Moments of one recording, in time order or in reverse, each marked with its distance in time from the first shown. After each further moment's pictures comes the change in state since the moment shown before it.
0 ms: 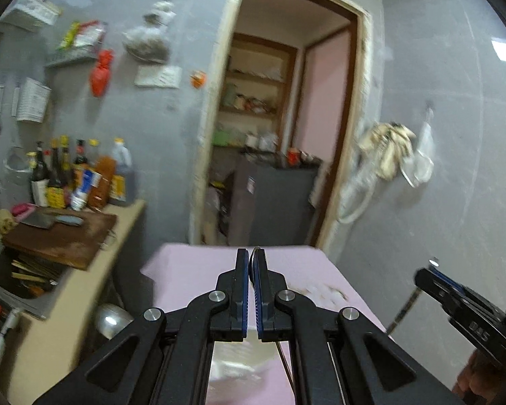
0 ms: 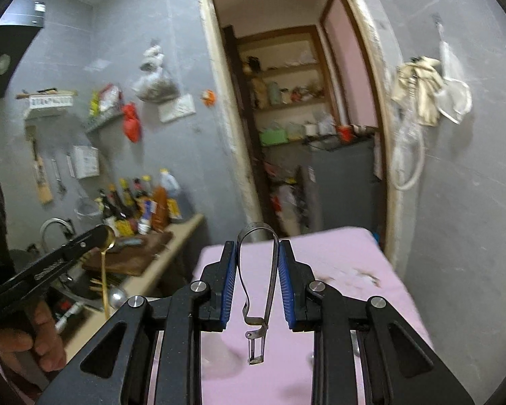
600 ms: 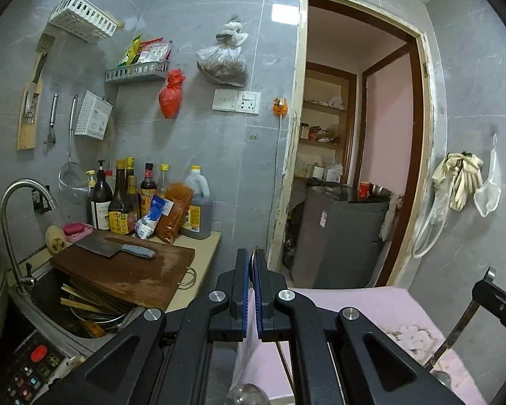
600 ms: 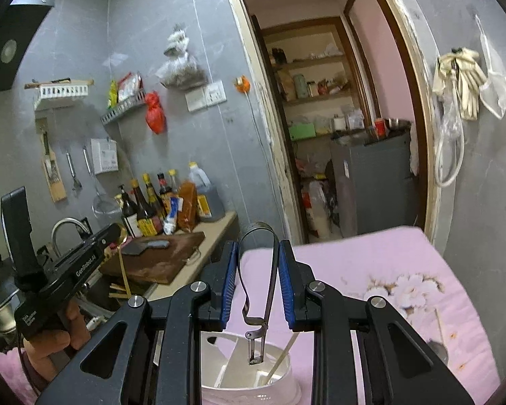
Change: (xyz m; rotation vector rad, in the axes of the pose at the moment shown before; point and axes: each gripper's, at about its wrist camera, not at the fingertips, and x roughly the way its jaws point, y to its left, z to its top) left arm 0.040 0.106 0.015 -0.014 -0.125 0.244; right arm 0.076 0.073 -0.025 0.007 0.044 0.073
